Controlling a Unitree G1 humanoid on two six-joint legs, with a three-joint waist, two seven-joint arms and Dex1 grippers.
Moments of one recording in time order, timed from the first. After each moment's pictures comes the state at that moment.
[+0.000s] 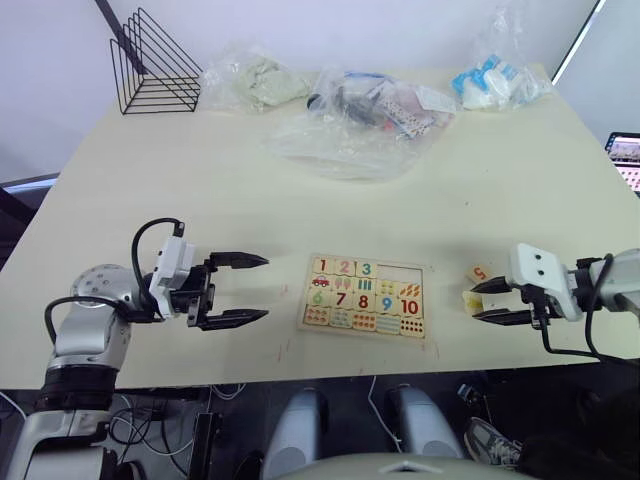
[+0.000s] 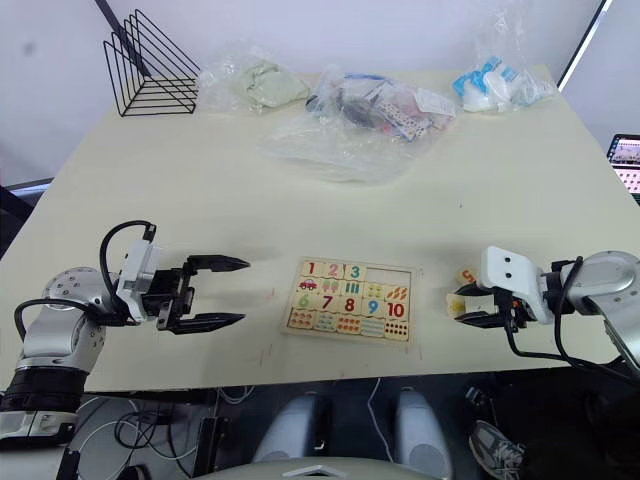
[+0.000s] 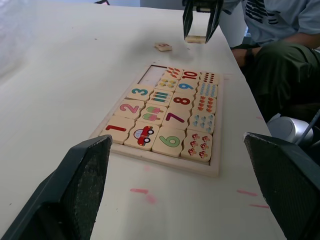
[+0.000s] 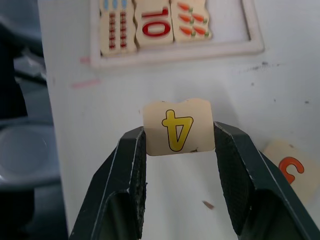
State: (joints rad) left arm -0.22 0.80 0.11 0.19 -0.55 -0.01 -1.58; right arm -0.20 -1.07 0.08 -0.22 0.29 0.35 1.29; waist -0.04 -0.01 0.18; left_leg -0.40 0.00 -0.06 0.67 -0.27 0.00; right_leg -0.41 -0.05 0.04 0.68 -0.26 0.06
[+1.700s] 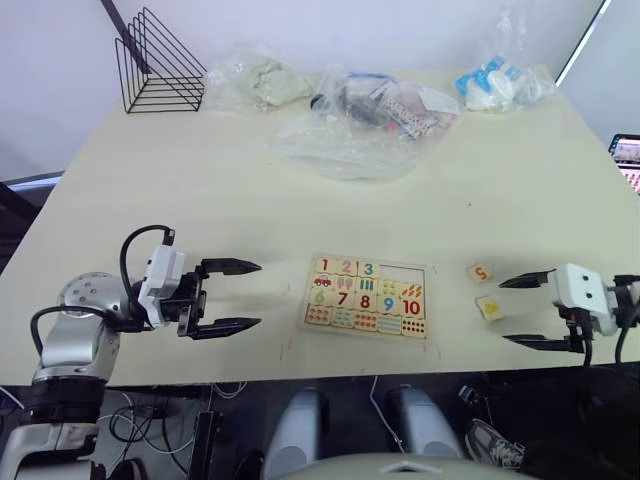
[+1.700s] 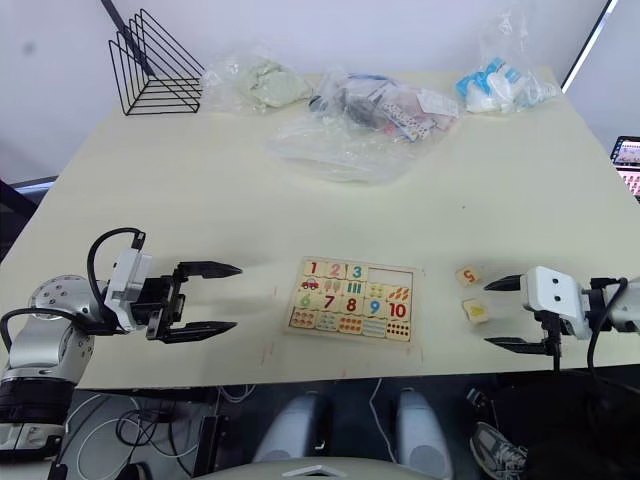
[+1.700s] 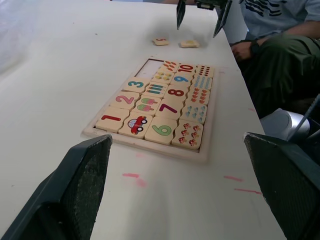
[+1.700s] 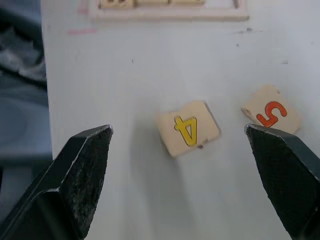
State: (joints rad) left arm -0.15 0.83 0.14 0.16 -0.58 -0.05 -1.58; right arm 0.11 -1.00 -0.18 -0.11 0.34 0.04 1.26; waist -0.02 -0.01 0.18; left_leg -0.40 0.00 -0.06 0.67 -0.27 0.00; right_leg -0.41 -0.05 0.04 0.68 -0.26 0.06
